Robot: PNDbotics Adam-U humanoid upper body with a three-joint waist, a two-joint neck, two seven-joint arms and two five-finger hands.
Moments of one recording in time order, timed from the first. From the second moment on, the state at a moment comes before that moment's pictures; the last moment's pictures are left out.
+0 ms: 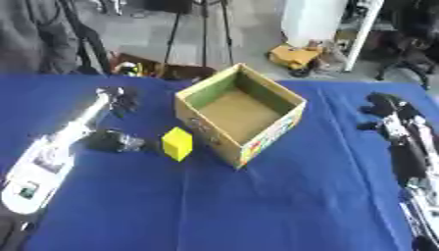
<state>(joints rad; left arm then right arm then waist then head) -0.66 0.23 -0.24 -1.33 -0.57 0.06 -0.18 -0.25 -0.41 -0.07 -1.60 -0.27 -0.19 -0.07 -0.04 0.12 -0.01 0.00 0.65</state>
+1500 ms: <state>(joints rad) -0.73 0.05 -0.19 -1.04 -1.01 0.18 0.02 -0.25 -0.39 -0.06 -1.59 -0.28 -0.19 -0.06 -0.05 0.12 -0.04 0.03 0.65</state>
